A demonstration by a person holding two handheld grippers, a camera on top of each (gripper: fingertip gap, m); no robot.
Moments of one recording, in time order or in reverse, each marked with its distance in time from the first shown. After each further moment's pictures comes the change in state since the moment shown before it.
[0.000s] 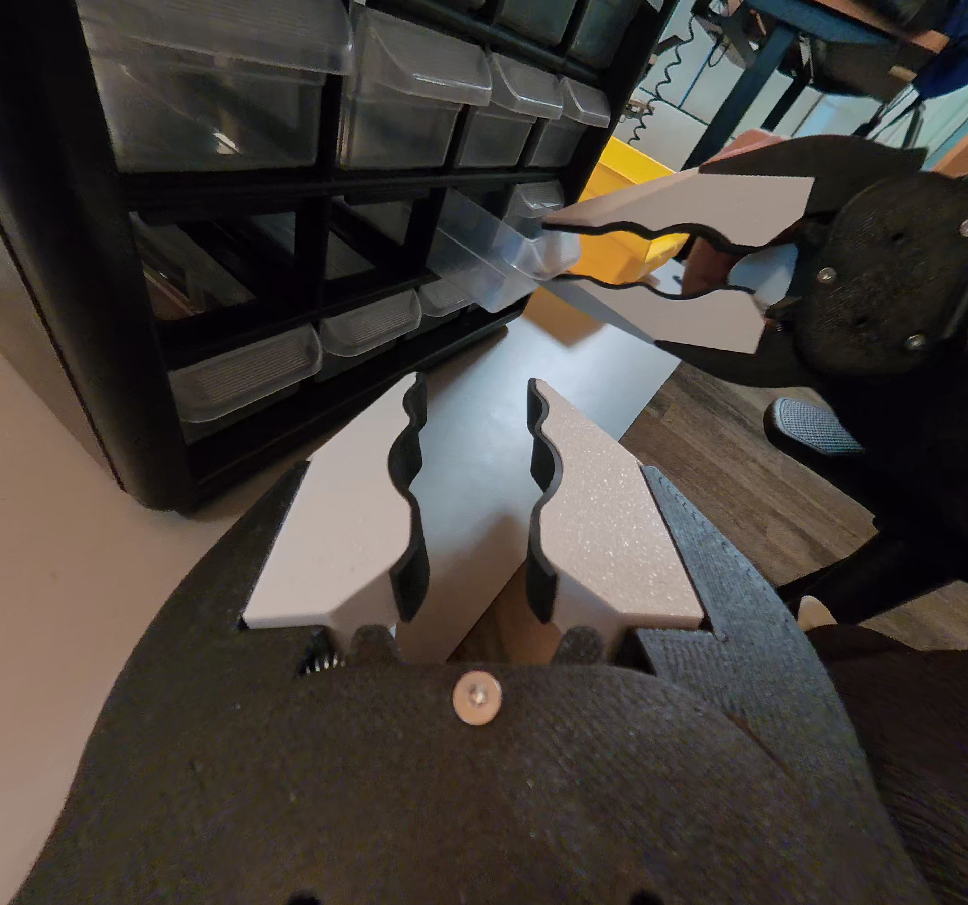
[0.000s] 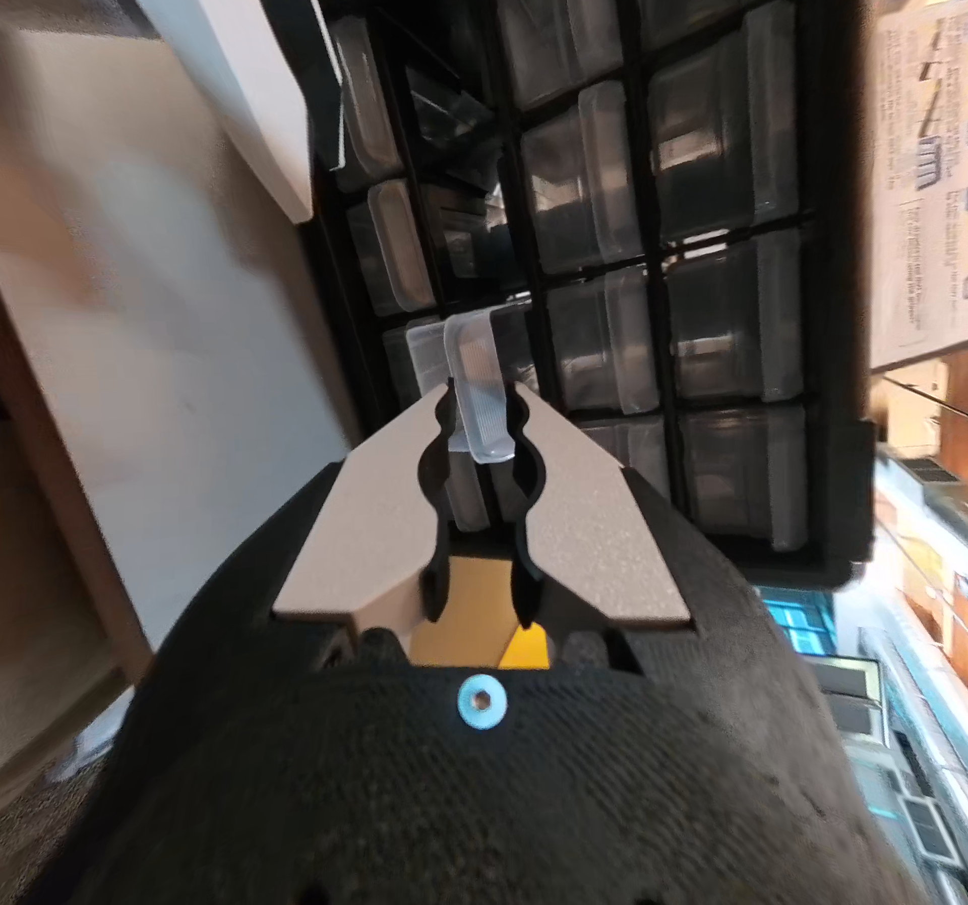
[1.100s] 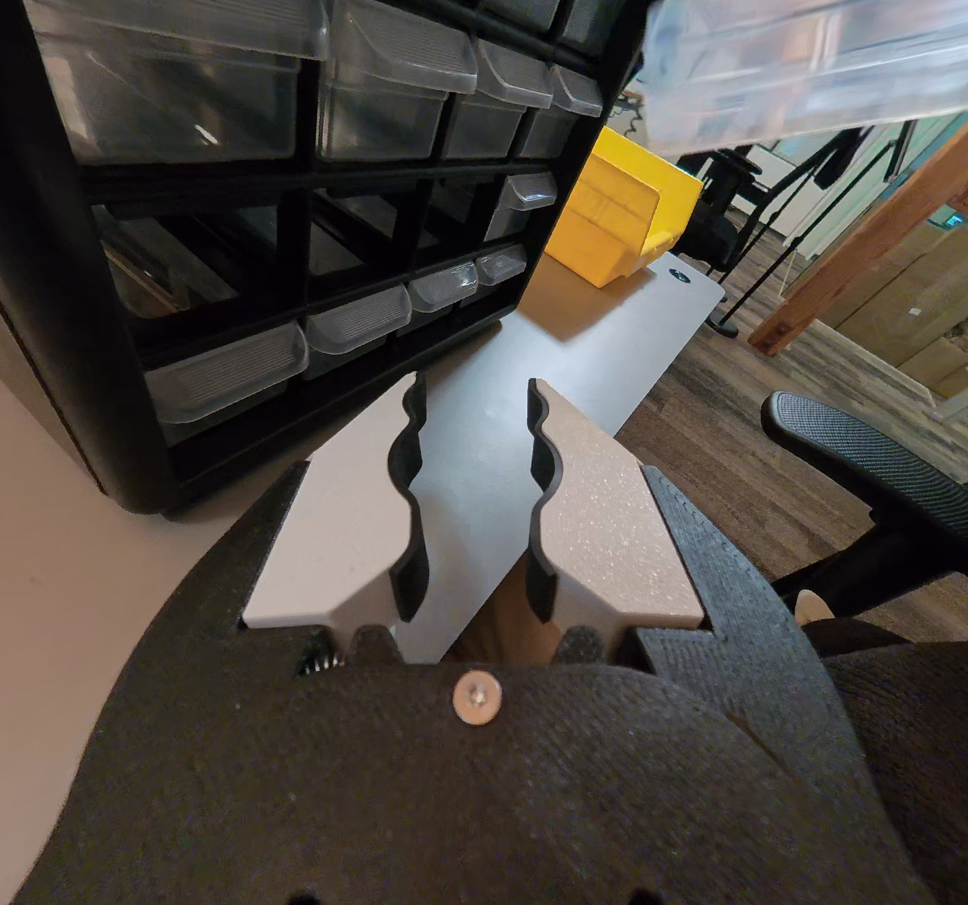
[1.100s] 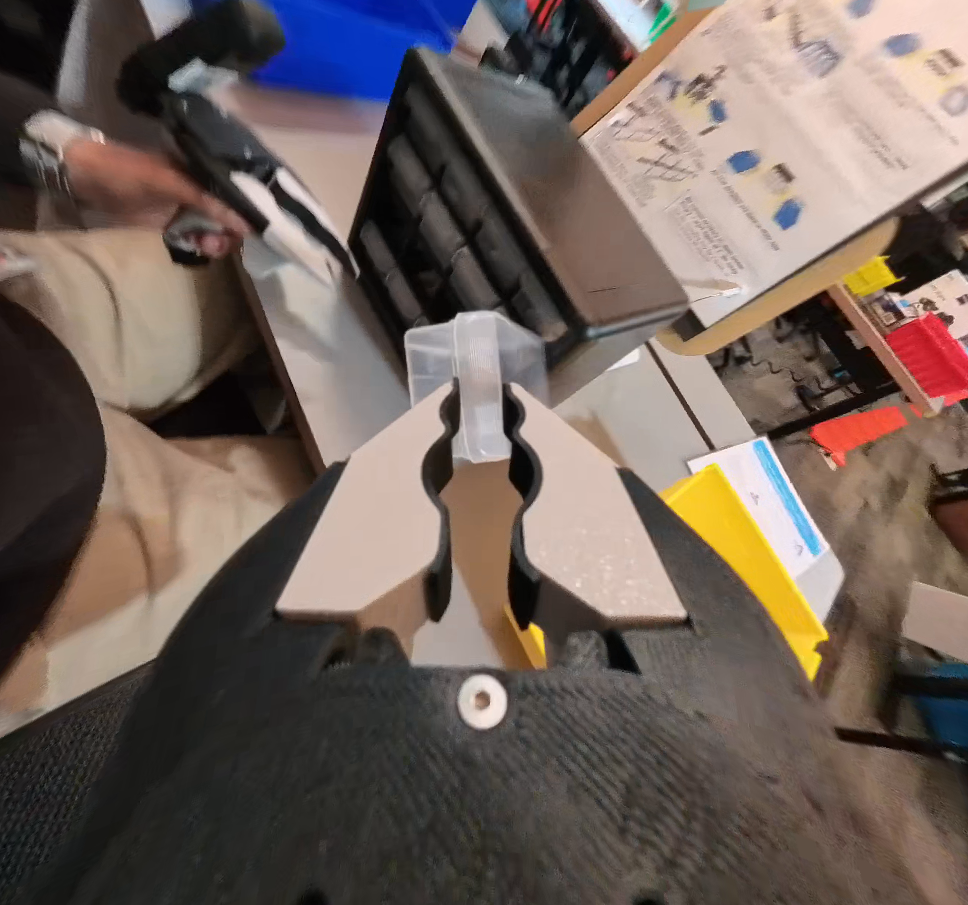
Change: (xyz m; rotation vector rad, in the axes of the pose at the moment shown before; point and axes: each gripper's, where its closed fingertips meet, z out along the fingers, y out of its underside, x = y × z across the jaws) left arm 0.003 0.002 0.002 -0.011 0.008 0.007; right arm 0.108 0.039 -0.176 0.233 -0.298 0.477
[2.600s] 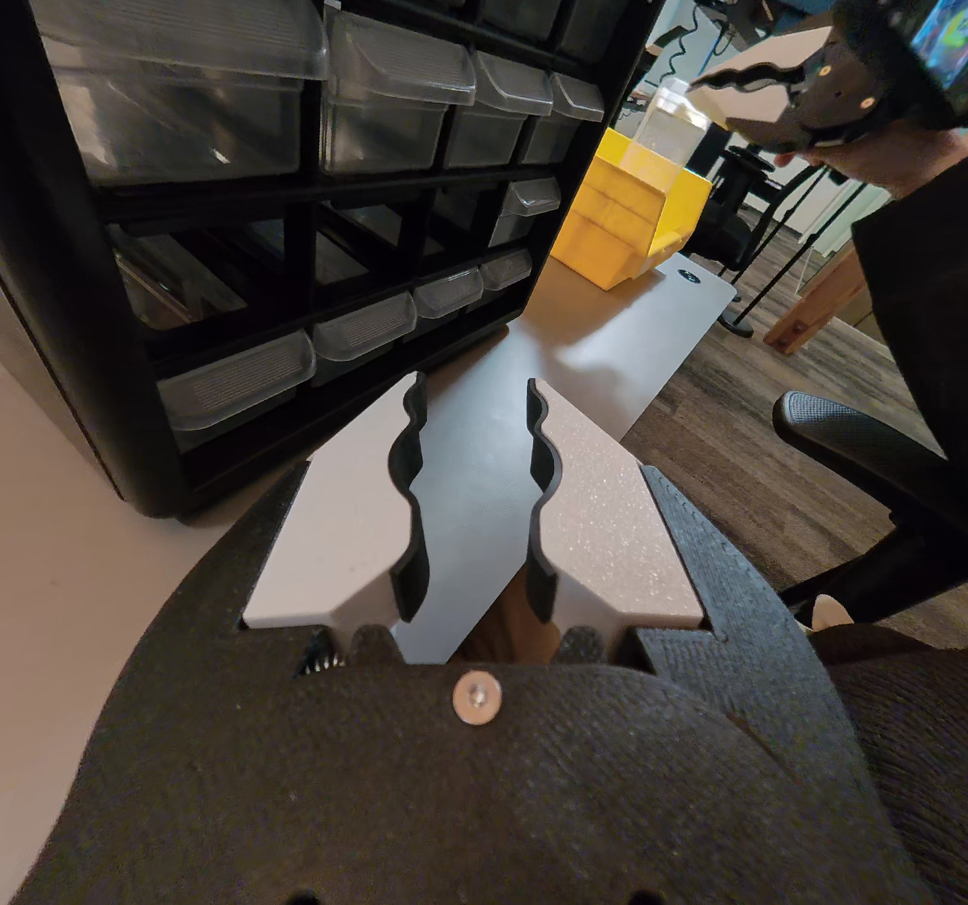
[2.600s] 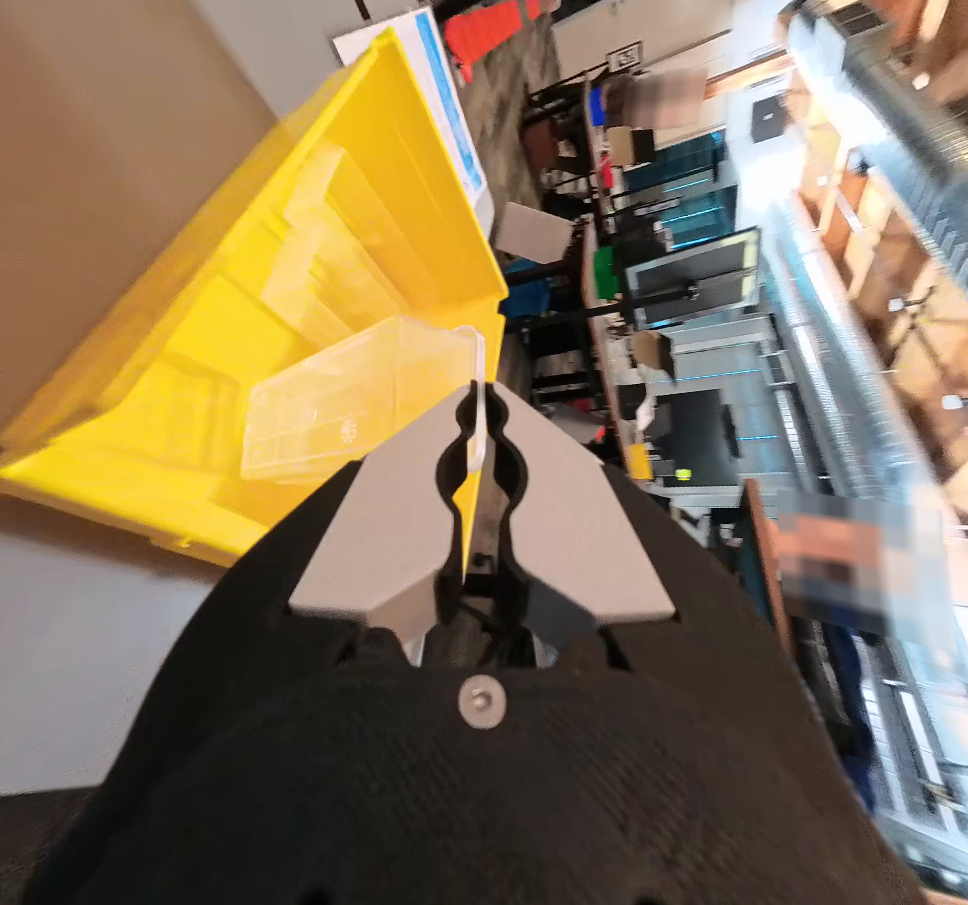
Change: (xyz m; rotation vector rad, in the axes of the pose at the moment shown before) left arm -0.001 -0.002 -0.001 0.010 -0.019 0.026; right arm 0.165 0.198 0.008 -0.744 0.741 -0.199
